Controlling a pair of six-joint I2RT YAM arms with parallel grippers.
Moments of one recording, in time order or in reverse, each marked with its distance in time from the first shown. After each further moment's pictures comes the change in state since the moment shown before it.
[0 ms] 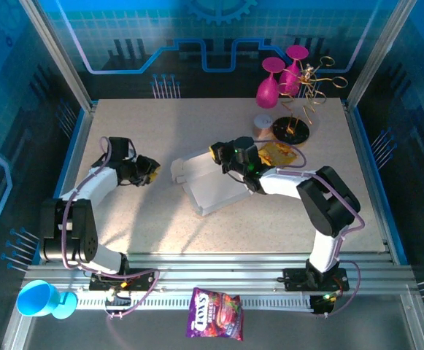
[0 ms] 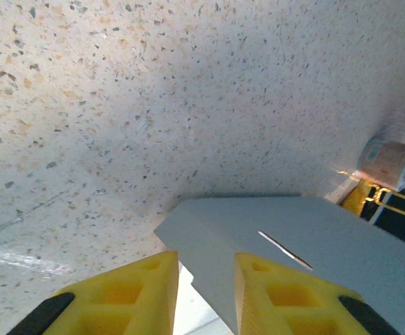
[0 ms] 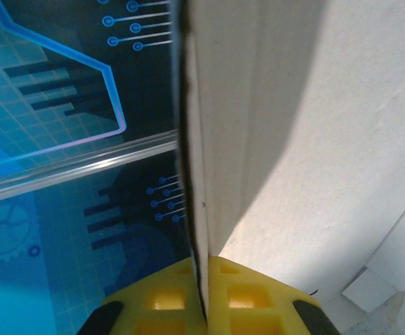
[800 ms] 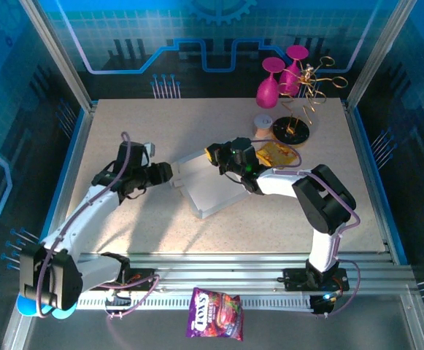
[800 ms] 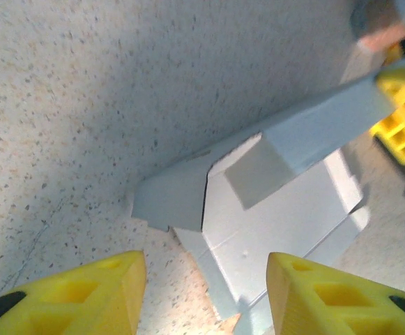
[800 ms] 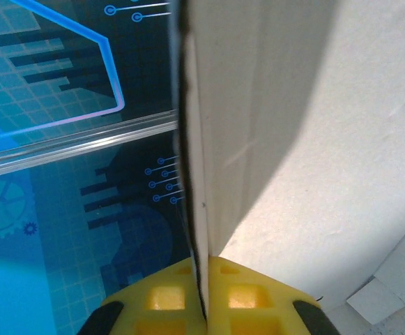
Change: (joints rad) left arm -0.273 -0.298 -0.016 -0.143 -0.288 0.501; right arm 0.010 0.030 0.019 0.028 -0.046 -0.017
